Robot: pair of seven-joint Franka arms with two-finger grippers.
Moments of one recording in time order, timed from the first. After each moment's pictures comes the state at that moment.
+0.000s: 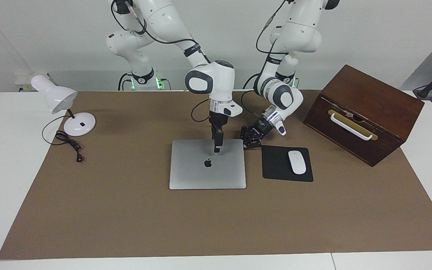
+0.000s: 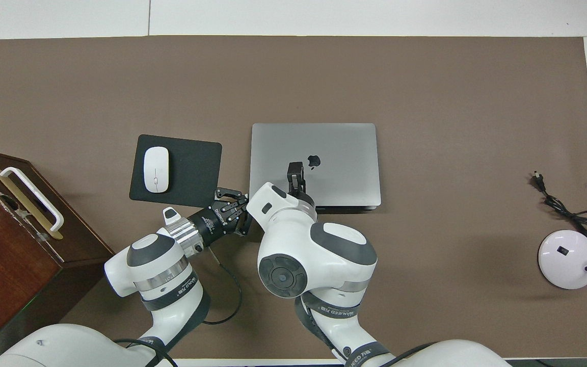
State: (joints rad) left arm -0.37 0.21 -0.10 -2.41 -2.31 2.42 -0.27; right arm 0.64 0.31 0.06 -2.00 -0.73 2.51 -0.38
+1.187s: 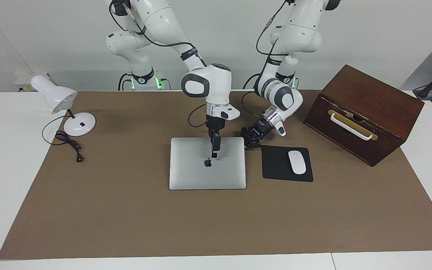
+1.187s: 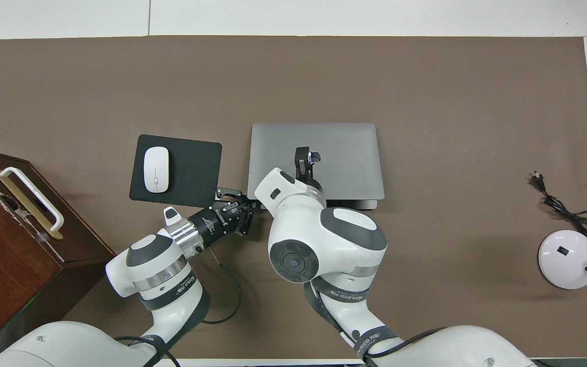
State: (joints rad) left arm -0.37 0.22 -0.10 -2.42 -2.33 2.40 -0.21; right arm 0.58 0.33 0.05 -1.96 -0.79 2.54 -0.37
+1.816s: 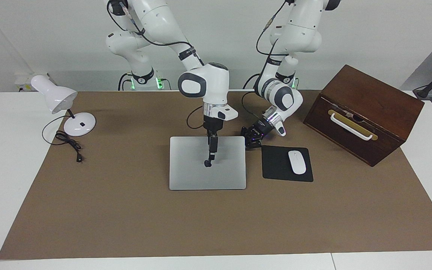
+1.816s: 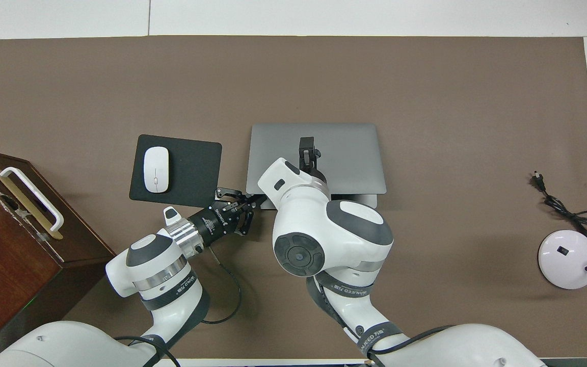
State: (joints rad) left arm -0.37 0.22 -0.10 -2.42 -2.33 2.40 -0.21; right arm 0.57 0.32 0.05 -1.95 -0.79 2.54 -0.37
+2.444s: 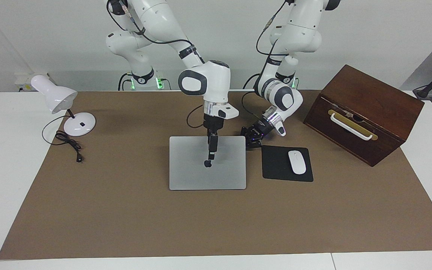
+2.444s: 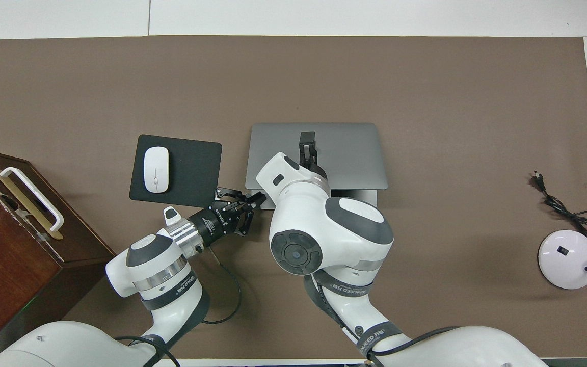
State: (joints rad) left arm -0.37 0.22 -0.10 -2.42 -2.33 2.40 -0.21; right arm 0.57 0.31 0.05 -1.91 -0.79 2.50 -0.37
